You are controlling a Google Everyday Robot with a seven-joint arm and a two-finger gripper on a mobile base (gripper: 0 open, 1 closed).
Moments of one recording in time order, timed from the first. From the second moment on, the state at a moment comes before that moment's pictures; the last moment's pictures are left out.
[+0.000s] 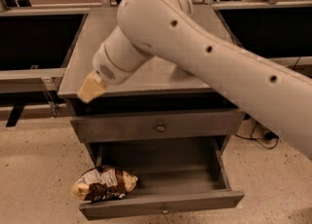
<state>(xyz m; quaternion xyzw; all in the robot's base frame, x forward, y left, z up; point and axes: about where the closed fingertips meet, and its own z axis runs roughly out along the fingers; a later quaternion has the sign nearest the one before) 0.538 0.147 0.897 -0.53 0.77 0.18 0.32</state>
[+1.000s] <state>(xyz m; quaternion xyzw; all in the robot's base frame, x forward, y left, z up) 0.456 0.119 0.796 -0.64 0.71 0.17 0.26</state>
